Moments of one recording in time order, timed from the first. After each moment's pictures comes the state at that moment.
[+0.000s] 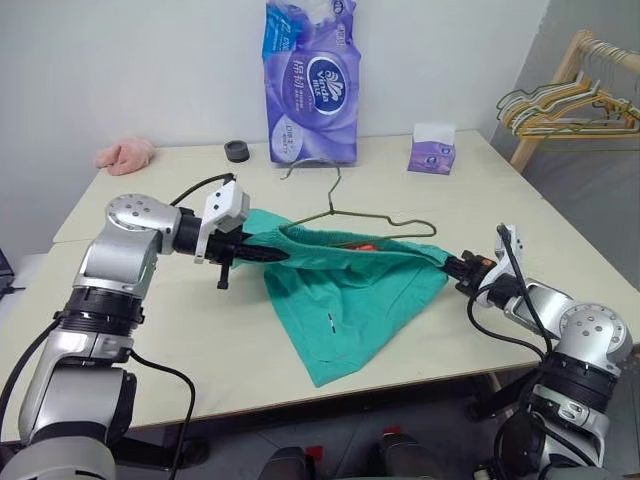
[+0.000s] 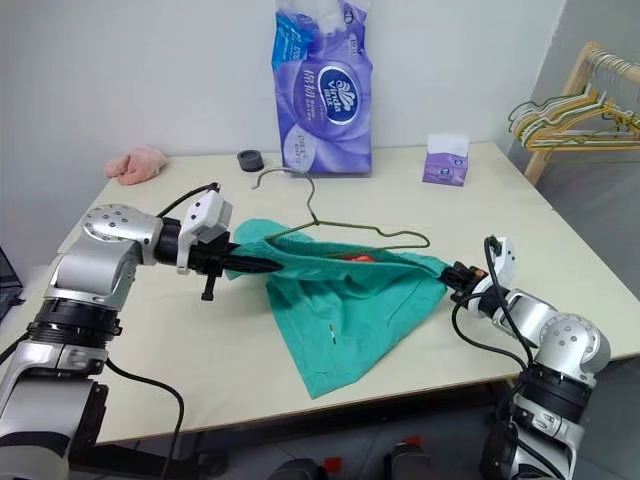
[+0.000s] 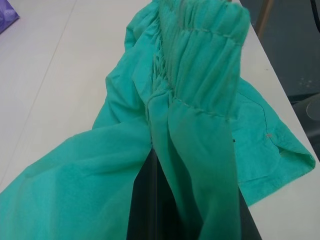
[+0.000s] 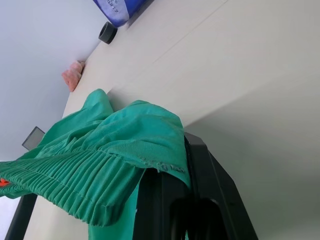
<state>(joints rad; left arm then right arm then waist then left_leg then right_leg) -0.74 0.78 -0.12 0.32 -0.26 0.27 -1.52 -0.47 -0.21 -0.63 -0.07 0.84 1.37 0.15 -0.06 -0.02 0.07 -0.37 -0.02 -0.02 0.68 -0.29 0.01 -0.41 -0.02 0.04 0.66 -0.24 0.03</state>
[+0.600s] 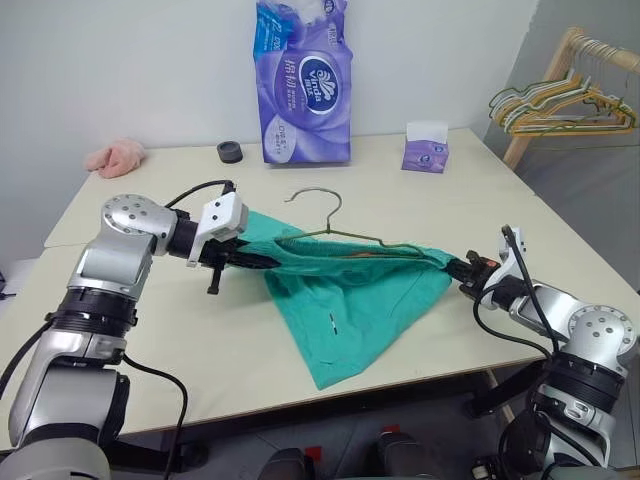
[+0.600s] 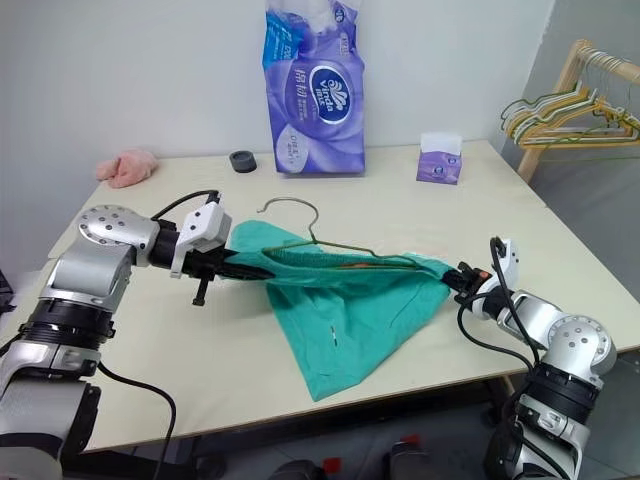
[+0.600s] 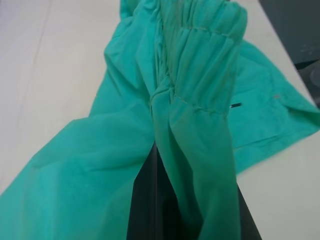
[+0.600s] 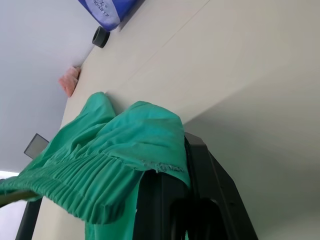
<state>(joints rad) -0.75 0.80 -0.16 0.38 -0.19 0.13 -1.52 -0.47 -0.23 -0.64 -0.05 0.93 1.40 0.07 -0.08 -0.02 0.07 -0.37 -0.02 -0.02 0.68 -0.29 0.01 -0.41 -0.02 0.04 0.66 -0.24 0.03</state>
